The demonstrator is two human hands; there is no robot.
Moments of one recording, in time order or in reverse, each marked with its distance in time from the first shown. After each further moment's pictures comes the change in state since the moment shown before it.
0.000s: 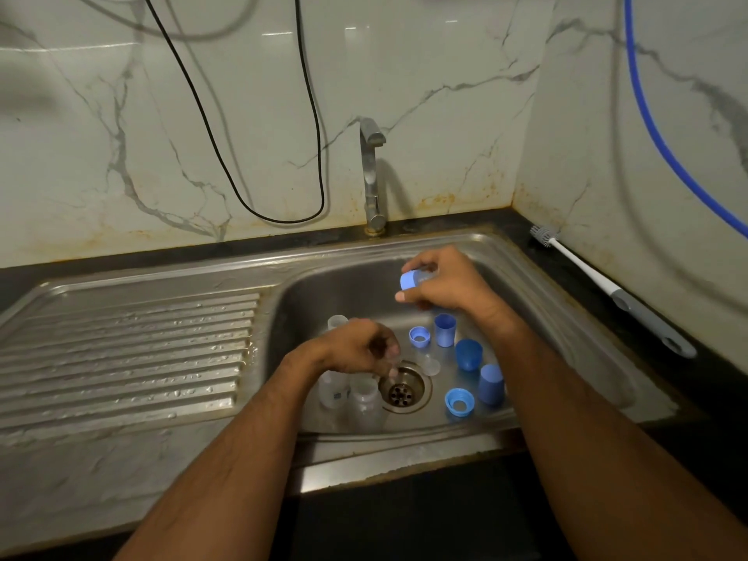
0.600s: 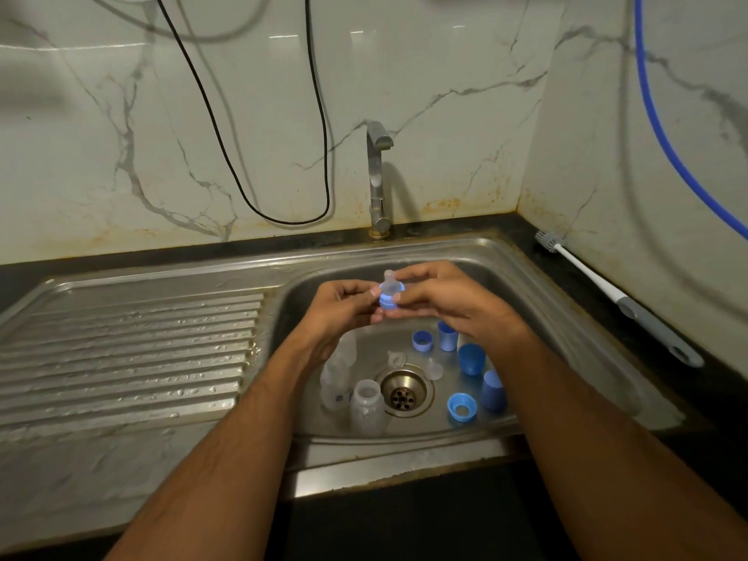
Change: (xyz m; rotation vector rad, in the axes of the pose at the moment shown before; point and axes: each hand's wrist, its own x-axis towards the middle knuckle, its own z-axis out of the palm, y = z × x) left_hand -0.009 0.014 -0.019 -1.022 0.537 -0.037; right_hand -0.010 -0.004 0.010 0.567 -0.268 0.119
